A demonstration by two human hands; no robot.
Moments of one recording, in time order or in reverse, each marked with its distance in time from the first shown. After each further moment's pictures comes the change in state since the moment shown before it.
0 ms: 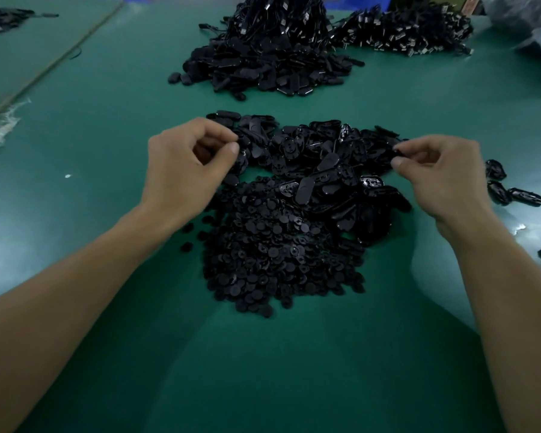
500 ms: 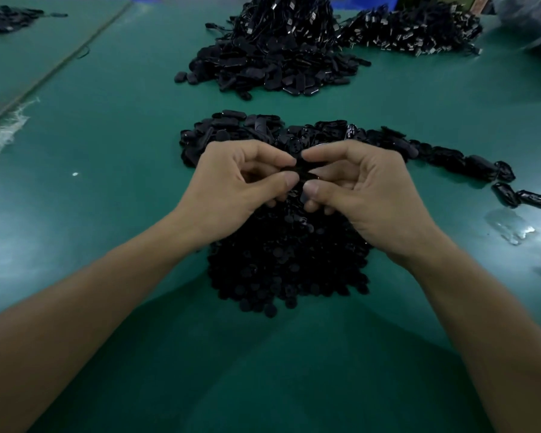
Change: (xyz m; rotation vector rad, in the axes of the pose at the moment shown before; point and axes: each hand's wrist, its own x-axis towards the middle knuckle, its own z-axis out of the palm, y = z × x) left_hand -0.014 0.035 0.011 -0.411 -0.352 -0.127; right_hand -0.057 -0.054 0.035 0.483 -0.568 -0.230
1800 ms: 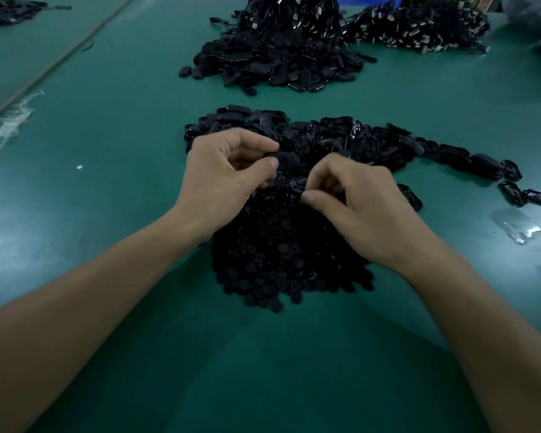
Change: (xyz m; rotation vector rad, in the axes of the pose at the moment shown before) left_hand 0.002 -0.012 -0.003 -0.048 0.204 -0.029; right_hand -0.004 0.006 0.006 -0.603 -0.050 -0.091
